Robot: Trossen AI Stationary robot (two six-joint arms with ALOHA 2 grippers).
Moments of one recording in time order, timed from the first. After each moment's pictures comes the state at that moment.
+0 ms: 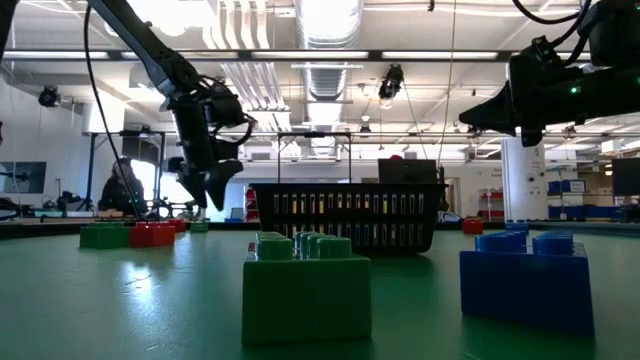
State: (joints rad) left arm 0.84 1.62 1.00 -0.48 -0.17 -0.06; right arm -0.08 0.76 0.01 0.75 0.47 0.09
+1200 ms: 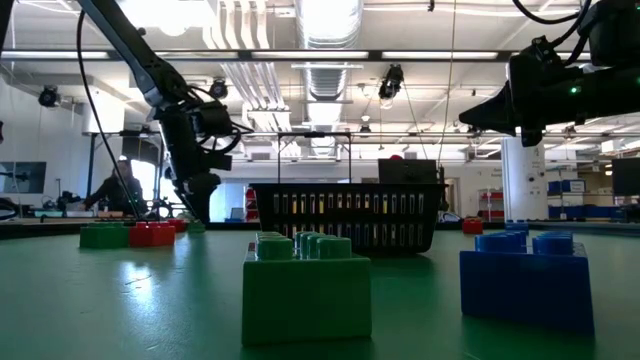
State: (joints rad) left arm 0.88 1.61 0.88 -0.41 -0.09 0.27; right arm -0.08 0.76 0.01 0.75 0.47 0.09
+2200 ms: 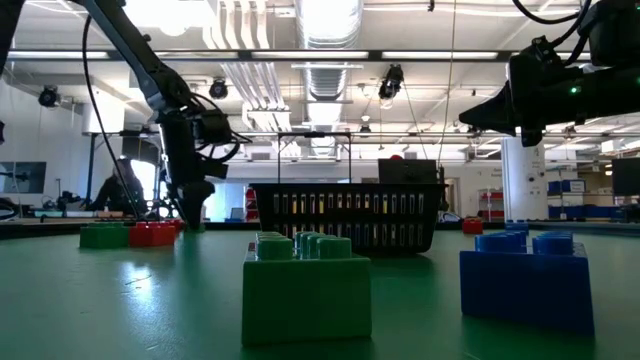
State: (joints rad) left arm 0.90 1.65 0.91 -0.47 -0.15 0.28; right arm -0.08 0.76 0.01 0.75 0.47 0.09
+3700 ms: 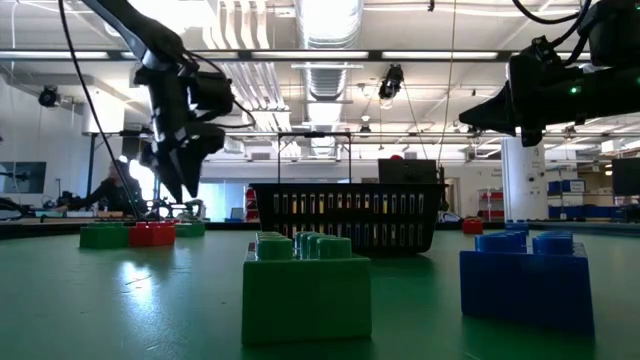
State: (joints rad) left arm 0.67 1.43 0.91 -0.81 0.14 -0.20; right arm -0.08 0.76 0.01 0.75 0.47 0.09
